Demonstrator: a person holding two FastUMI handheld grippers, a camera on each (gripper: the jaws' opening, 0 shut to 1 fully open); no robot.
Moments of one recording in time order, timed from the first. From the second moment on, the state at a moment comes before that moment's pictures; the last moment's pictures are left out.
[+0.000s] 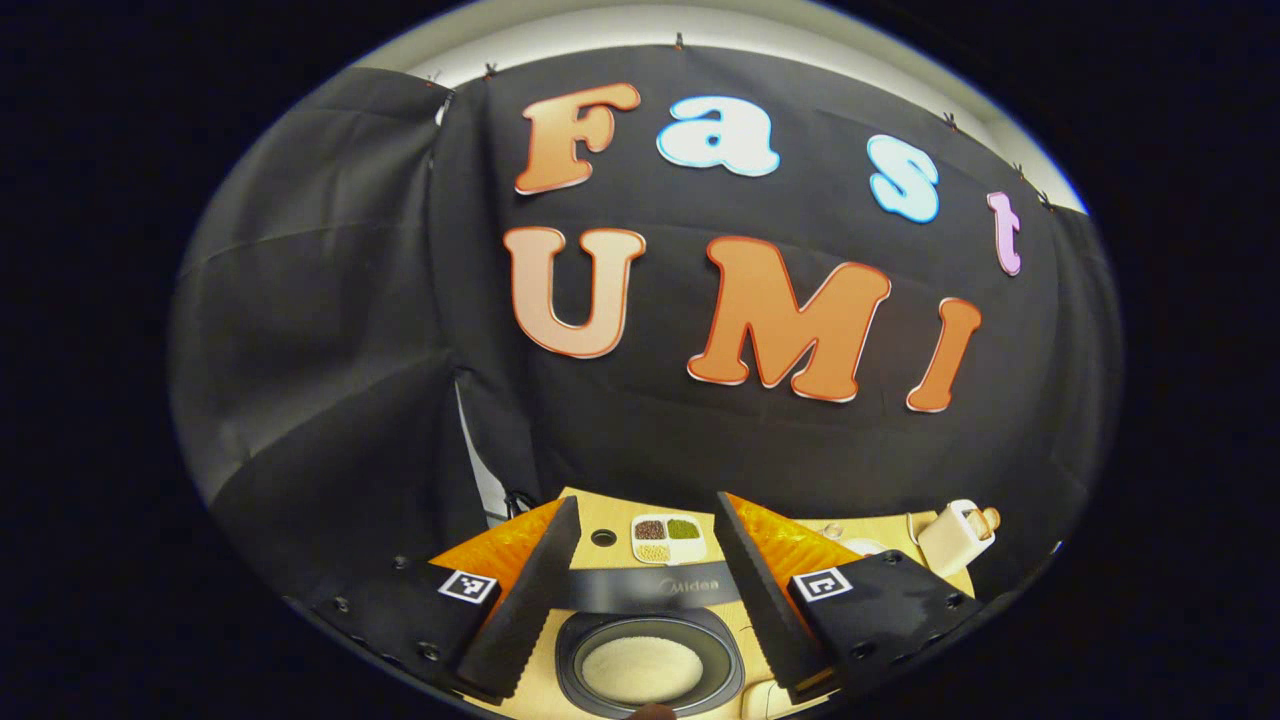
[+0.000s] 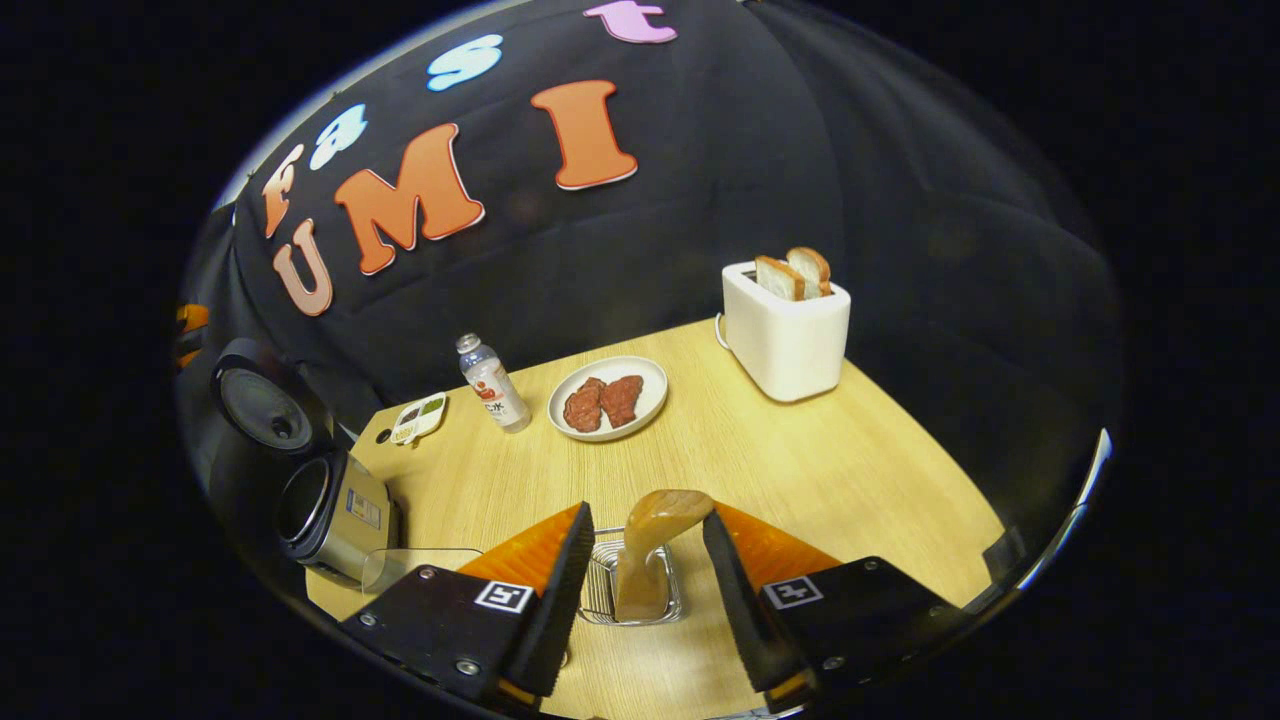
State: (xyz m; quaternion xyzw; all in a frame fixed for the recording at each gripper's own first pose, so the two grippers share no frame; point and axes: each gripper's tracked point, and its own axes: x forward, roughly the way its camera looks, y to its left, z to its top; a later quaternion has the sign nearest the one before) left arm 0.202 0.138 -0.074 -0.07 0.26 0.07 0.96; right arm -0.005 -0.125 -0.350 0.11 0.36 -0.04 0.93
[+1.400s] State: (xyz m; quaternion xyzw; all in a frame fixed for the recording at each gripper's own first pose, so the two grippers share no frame) left arm 0.052 0.046 -0.332 -0.01 0.69 -0.01 0.73; right arm 0.020 -0.017 -0.293 0.04 0.33 0.05 0.94
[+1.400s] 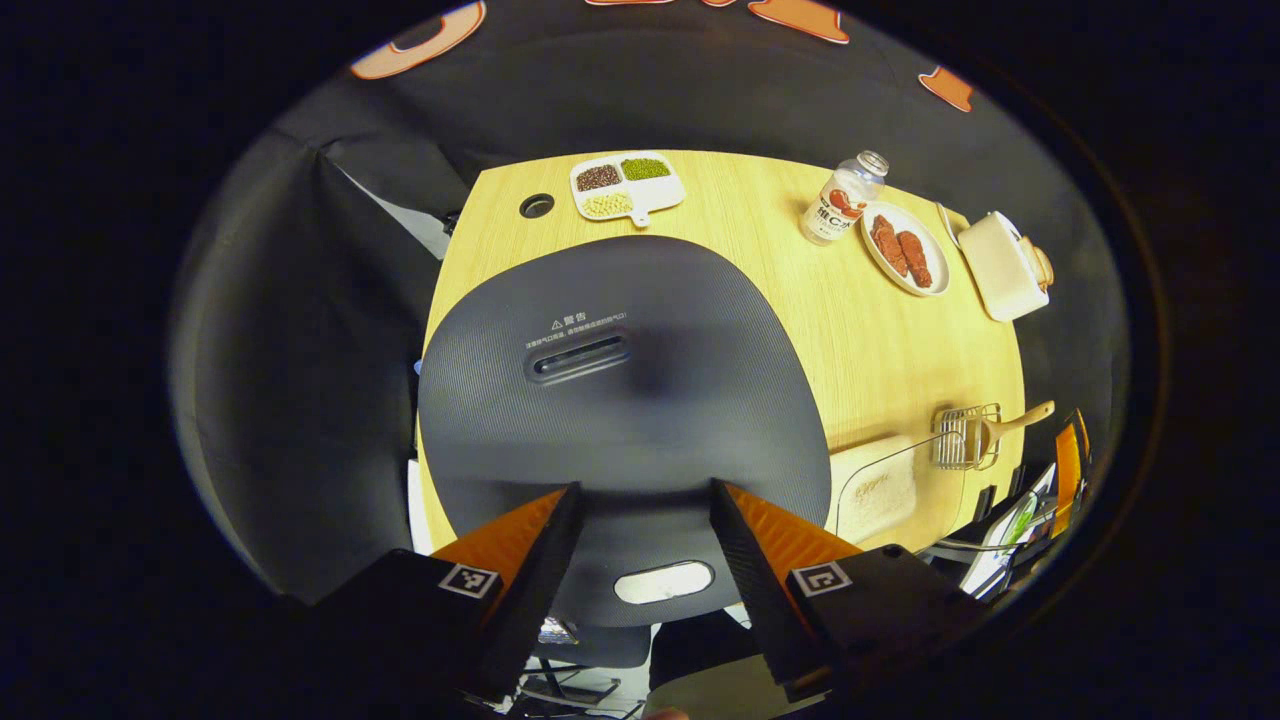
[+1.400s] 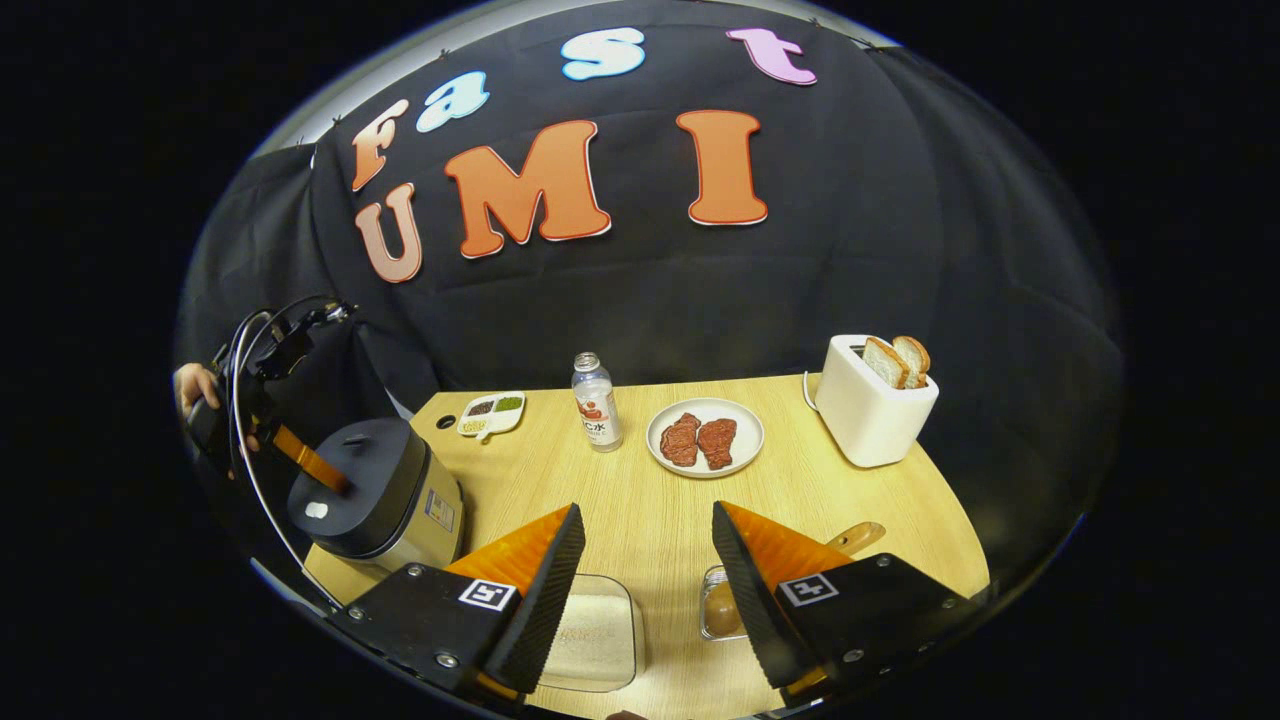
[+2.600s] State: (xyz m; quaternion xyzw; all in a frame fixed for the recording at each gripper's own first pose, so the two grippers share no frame) left arm 0.021 -0.017 -0.150 0.04 0.12 0.01 0.99; right arm 0.018 0.048 -0.141 0.02 0.12 0.06 0.99
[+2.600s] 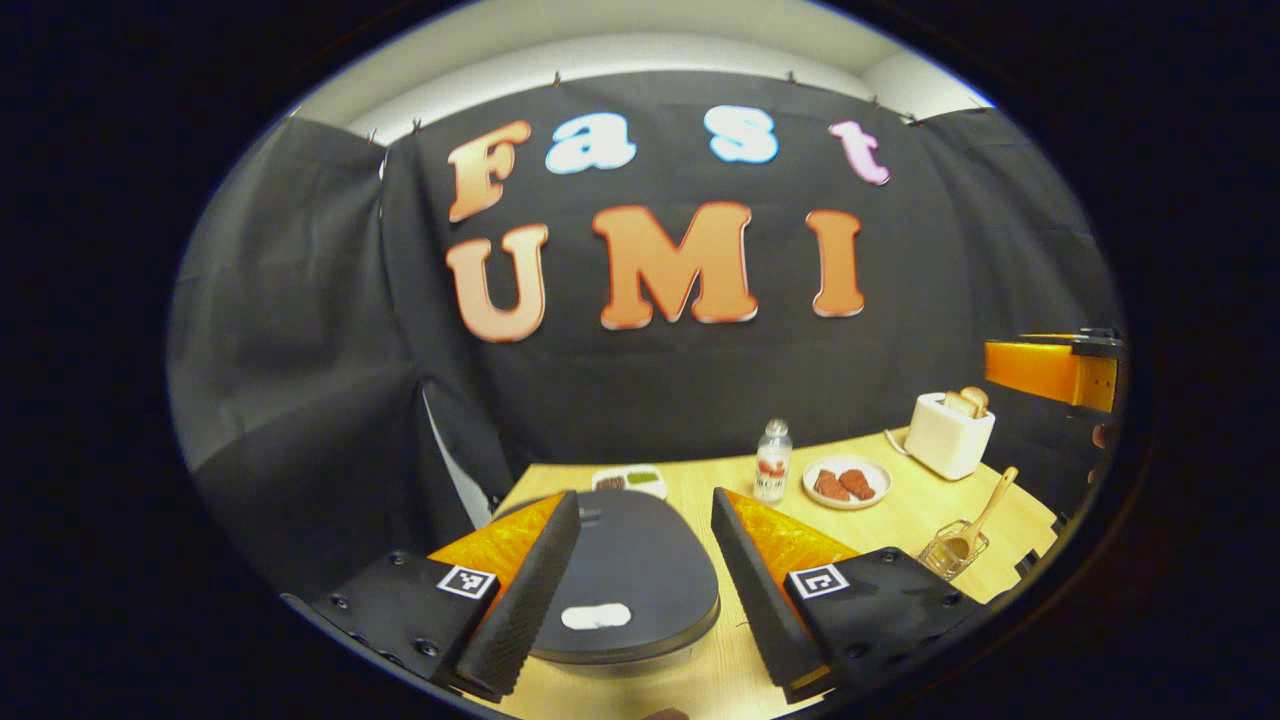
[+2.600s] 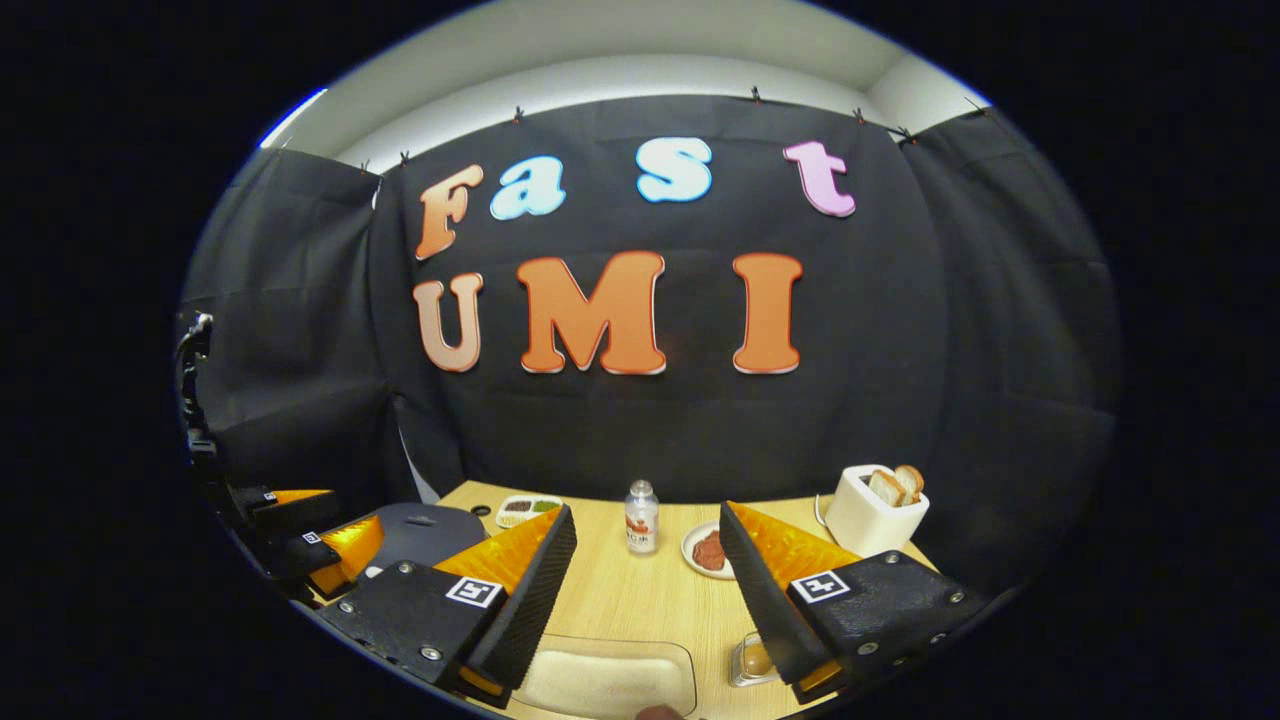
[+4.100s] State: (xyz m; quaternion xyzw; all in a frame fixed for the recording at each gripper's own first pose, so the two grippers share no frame) left arm -0.004 -0.002 -0.064 0.01 0.00 -0.01 1.00; right arm 0.009 0.078 -0.077 -0.01 0.02 0.10 1.00
